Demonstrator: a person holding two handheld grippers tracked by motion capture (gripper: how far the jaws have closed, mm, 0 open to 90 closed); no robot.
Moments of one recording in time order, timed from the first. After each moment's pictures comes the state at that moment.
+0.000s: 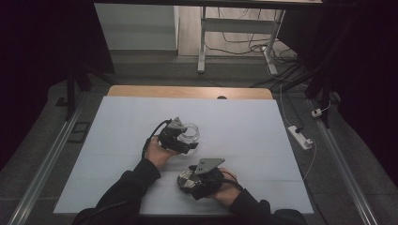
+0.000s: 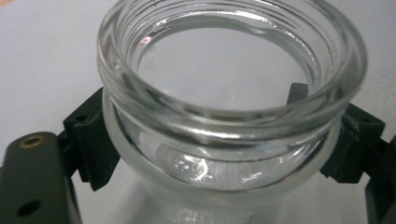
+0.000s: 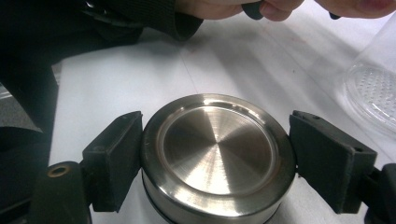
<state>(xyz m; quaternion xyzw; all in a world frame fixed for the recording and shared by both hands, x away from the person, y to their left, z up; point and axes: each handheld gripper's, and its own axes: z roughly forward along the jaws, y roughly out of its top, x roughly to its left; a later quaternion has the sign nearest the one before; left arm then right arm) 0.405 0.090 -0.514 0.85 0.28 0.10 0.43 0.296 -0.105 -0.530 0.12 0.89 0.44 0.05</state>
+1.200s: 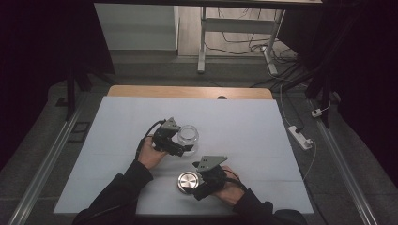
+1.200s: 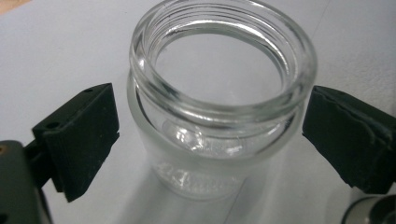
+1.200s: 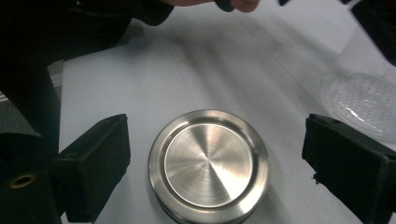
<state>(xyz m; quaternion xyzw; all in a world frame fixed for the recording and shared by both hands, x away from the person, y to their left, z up) 0.392 0.107 -0.502 0.85 0.28 0.10 0.43 0.295 -0.110 -0.513 0.14 0.89 0.44 0.06</state>
